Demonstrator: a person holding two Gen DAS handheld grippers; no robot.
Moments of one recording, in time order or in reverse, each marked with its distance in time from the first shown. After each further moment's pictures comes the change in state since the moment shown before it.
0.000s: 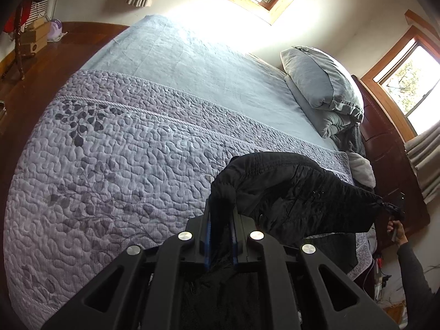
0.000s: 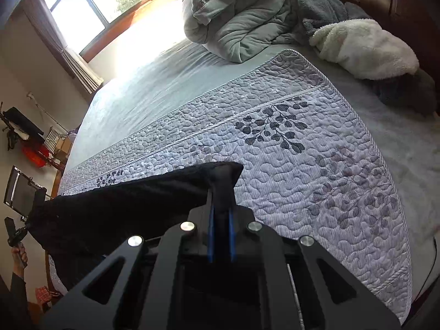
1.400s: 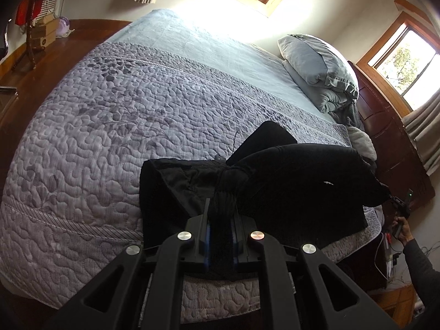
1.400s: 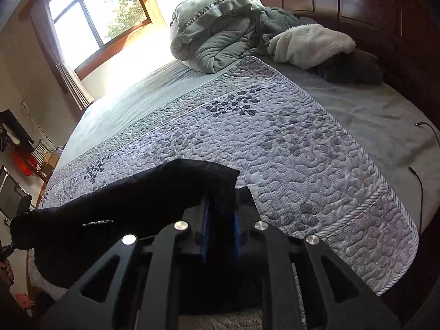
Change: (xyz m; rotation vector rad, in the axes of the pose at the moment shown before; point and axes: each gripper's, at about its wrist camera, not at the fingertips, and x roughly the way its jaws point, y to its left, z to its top) left arm -0.054 0.014 -0.177 0.021 0.007 0.032; right arm -0.073 -0.027 -0.177 0.041 -0.165 -0.101
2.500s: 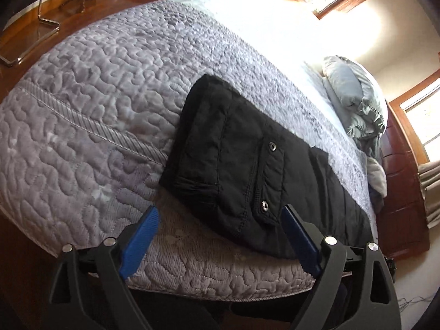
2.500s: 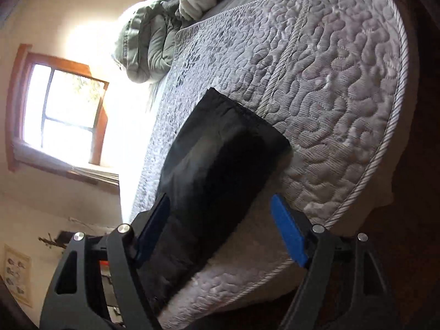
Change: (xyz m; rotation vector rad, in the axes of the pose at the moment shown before) left arm 0.030 0.041 -0.080 -0.293 0.026 0.063; right arm -0.015 -0.063 -0.169 0.767 0.012 0.307
